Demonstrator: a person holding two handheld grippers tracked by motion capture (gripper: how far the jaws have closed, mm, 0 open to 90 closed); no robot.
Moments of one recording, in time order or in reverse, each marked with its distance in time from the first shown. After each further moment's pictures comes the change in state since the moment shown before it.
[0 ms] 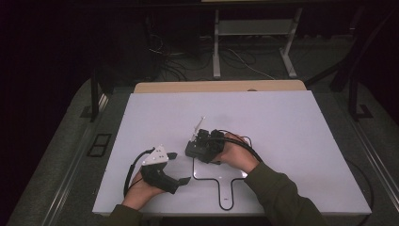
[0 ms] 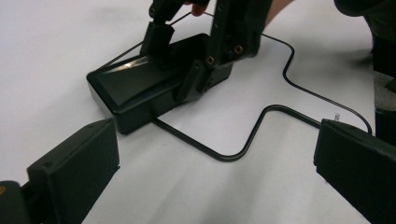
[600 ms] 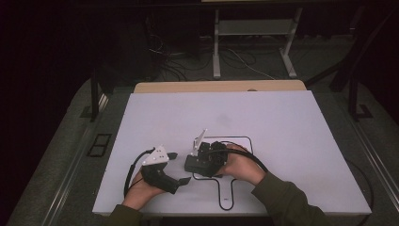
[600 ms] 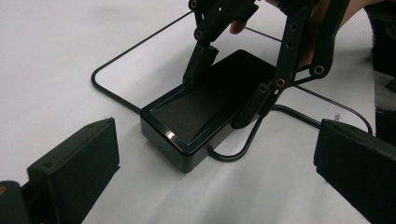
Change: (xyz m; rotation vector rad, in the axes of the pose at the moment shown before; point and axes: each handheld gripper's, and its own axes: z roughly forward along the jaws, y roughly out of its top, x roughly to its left) left arm -0.002 0.000 0.001 -0.001 0.002 -0.011; right arm 0.036 -0.015 -0.009 -0.016 0.090 -0.063
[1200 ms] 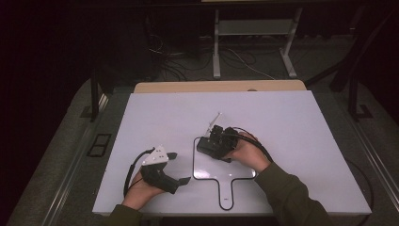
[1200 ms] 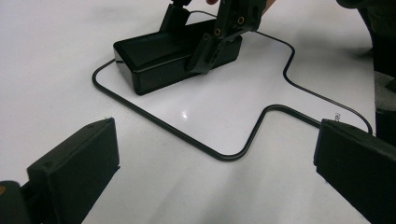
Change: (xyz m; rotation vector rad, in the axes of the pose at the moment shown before) left arm 0.001 0.000 0.000 0.000 0.000 0.008; right arm -0.053 -0.023 -0.007 -0.011 -0.086 0.191
